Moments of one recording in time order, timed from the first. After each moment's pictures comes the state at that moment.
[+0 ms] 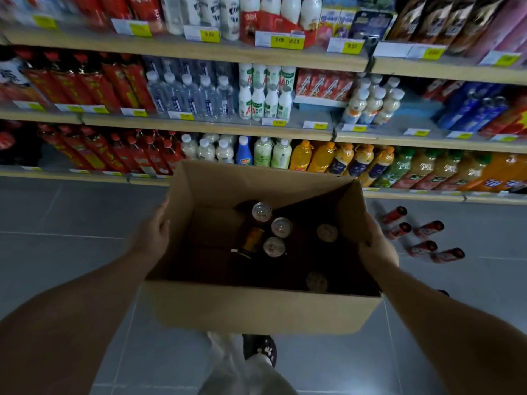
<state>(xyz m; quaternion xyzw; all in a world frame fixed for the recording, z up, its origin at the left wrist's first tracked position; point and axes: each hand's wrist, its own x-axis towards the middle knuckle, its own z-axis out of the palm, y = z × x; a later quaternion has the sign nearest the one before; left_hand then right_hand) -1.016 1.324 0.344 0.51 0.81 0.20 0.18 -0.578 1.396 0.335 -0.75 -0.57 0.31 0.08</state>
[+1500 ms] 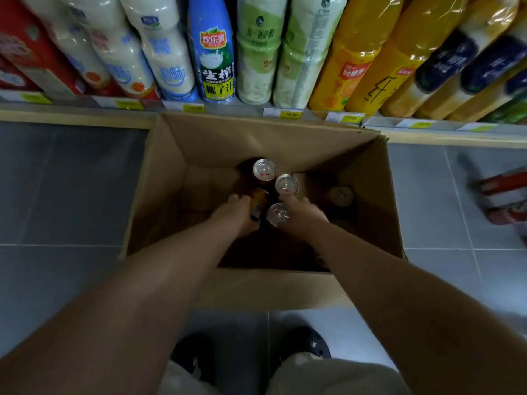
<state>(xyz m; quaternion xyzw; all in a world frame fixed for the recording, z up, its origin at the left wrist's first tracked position) -0.900 1.593 -0.225 0.58 0.71 -0.10 0.39 -0.742 1.607 -0.203 -0.63 -0.68 0.34 -0.15</state>
